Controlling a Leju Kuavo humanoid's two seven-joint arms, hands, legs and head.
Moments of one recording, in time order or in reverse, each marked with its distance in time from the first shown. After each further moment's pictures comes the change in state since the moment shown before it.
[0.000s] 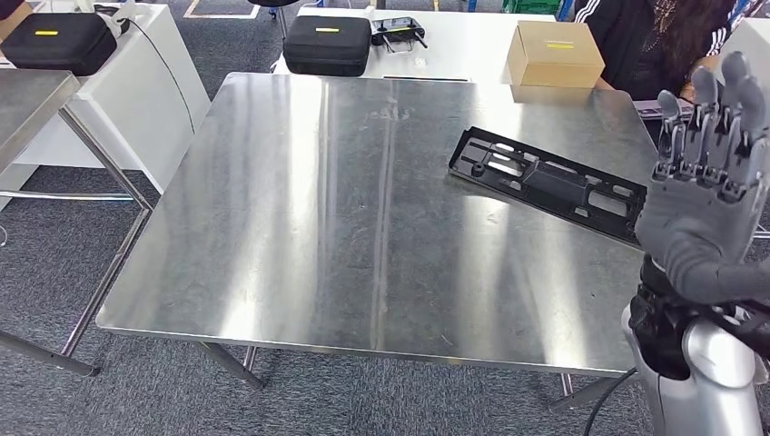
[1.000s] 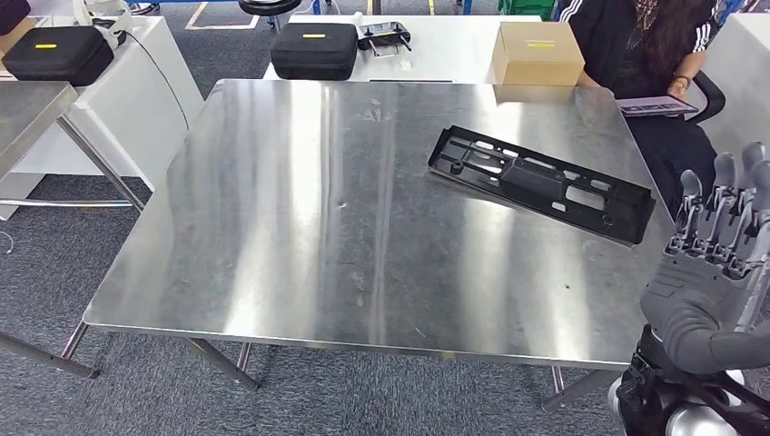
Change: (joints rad) left arm 0.004 0.006 0.031 0.012 0.041 -0.051 -0.050; right arm 0.293 0.120 -0.055 -0.170 0.163 -0.209 0.092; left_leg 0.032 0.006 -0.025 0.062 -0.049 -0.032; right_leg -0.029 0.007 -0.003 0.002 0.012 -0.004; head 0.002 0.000
